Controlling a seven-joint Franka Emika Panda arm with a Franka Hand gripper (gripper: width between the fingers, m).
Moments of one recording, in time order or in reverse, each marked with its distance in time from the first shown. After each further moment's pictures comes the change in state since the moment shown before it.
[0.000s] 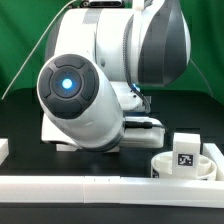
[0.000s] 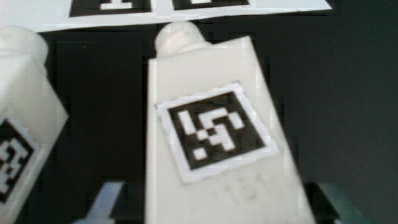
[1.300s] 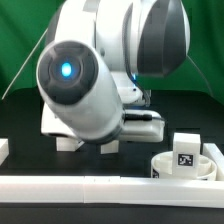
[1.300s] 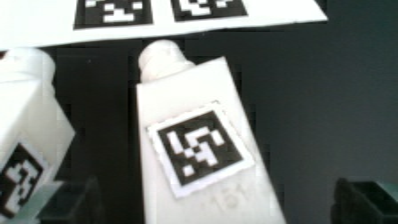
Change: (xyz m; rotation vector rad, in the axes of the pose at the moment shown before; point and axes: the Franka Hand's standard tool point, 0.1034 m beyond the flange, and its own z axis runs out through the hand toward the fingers) arm -0.003 0.001 0.009 -0.004 -0.030 0.006
